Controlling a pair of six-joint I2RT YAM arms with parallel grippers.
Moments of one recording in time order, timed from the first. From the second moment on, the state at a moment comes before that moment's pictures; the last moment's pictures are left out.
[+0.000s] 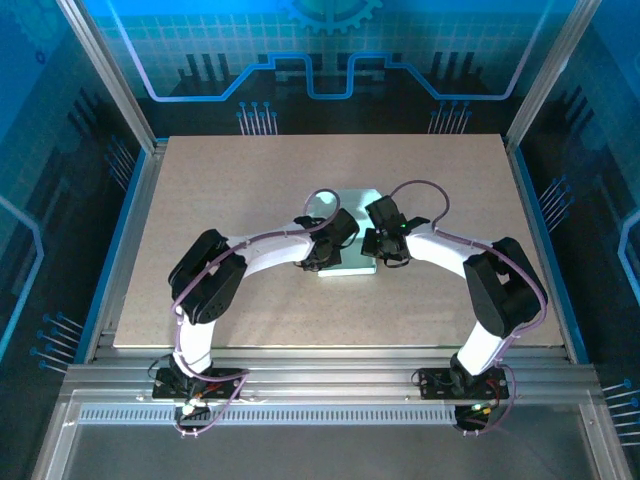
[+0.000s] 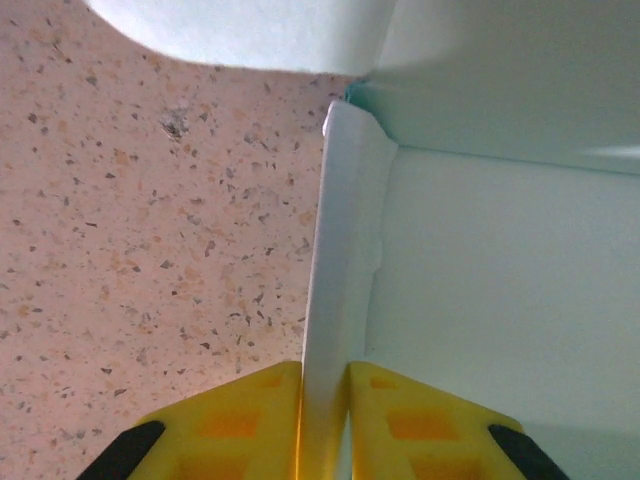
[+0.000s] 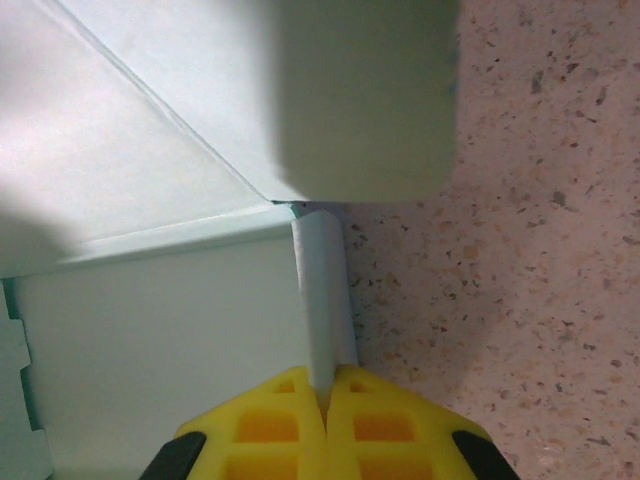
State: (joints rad) left arm -0.77 1.97 1.36 -0.71 -0.26 -0.97; right arm 0.50 1.70 1.01 -0.41 0.06 0.69
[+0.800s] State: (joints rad) left arm -0.78 2.02 1.43 -0.86 -0.37 -0.95; right arm 0.55 1.68 1.00 -0.41 0.08 0.69
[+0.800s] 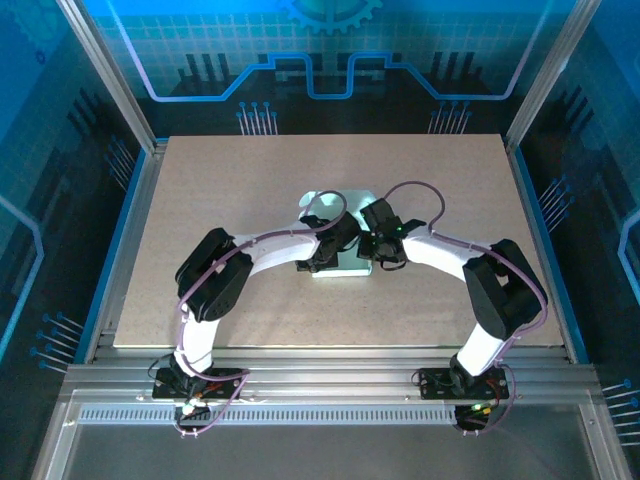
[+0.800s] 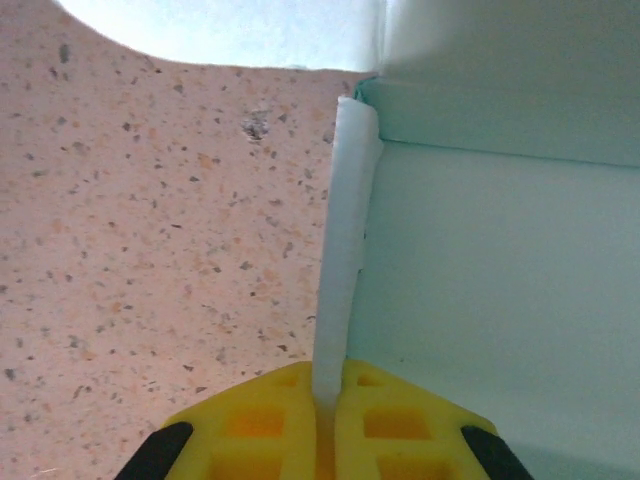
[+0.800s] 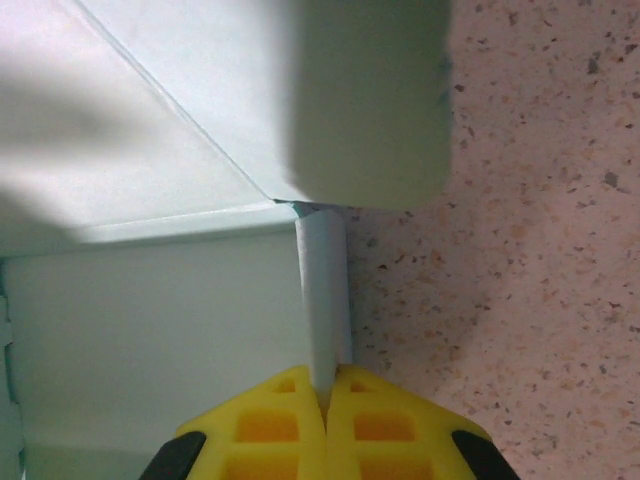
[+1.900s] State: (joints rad) left arm -0.77 1.98 1.34 -0.83 -0.42 -0.96; right arm 0.56 1.68 1.01 -0.39 0.02 0.74
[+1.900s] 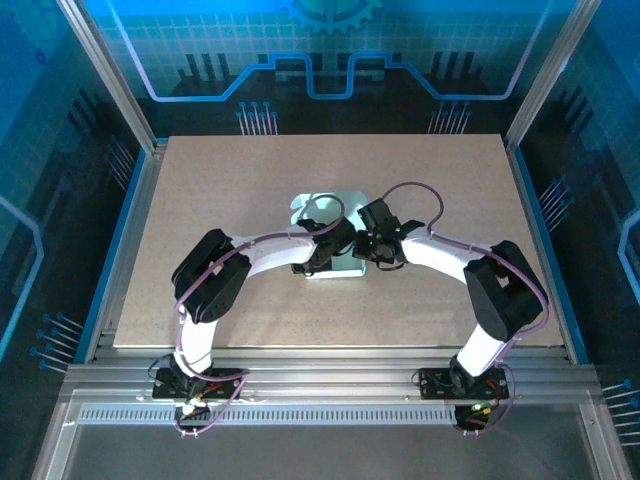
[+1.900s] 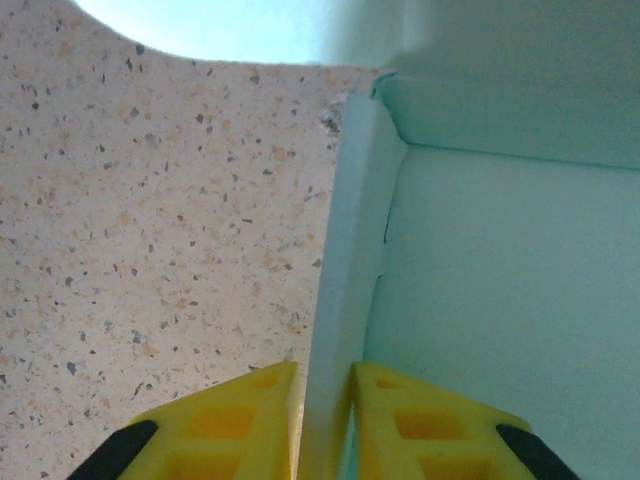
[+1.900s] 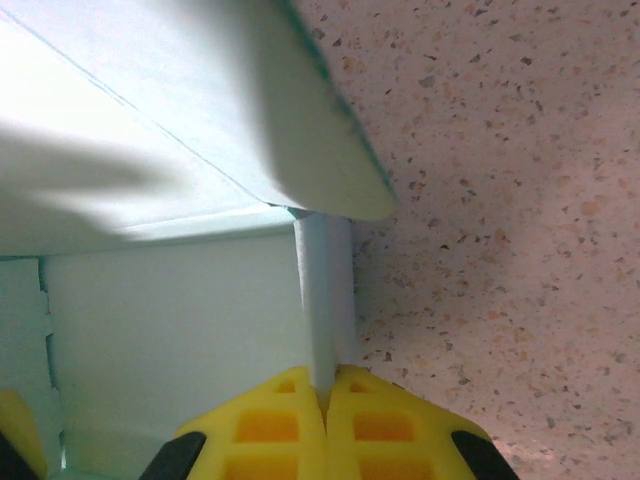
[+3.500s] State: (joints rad) left arm -0.71 1.43 0.88 -0.37 -0.32 -0.95; right arm 0.66 1.82 1.14 -0.51 0.37 0.57
